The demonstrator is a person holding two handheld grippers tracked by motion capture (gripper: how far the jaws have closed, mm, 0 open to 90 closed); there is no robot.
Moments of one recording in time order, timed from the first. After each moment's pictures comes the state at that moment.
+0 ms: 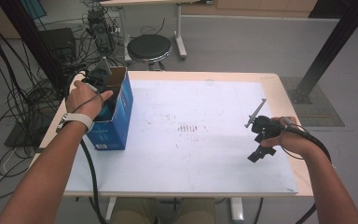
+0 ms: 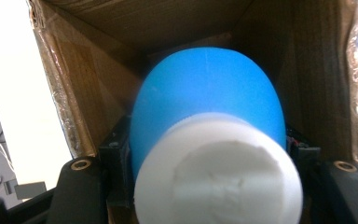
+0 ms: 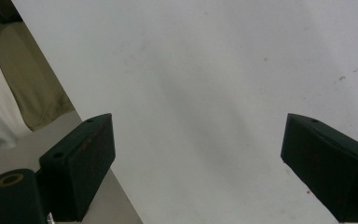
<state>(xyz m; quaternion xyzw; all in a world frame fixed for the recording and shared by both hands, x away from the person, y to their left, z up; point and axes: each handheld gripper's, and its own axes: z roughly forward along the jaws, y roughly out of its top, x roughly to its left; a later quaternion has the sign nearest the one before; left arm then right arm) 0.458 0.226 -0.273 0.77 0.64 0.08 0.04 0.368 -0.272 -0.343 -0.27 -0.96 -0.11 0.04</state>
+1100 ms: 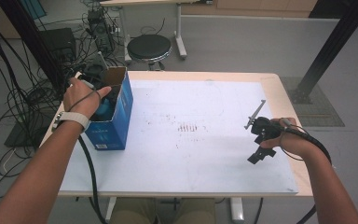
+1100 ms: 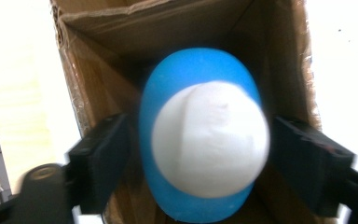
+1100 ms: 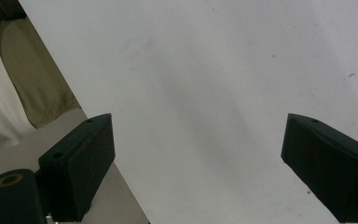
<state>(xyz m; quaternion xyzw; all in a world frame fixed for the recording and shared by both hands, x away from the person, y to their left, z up) 0.454 0.230 -0.255 0.76 0.64 0.09 0.08 0.364 -0.270 -0.343 -0.27 -0.96 -0.10 0.05</state>
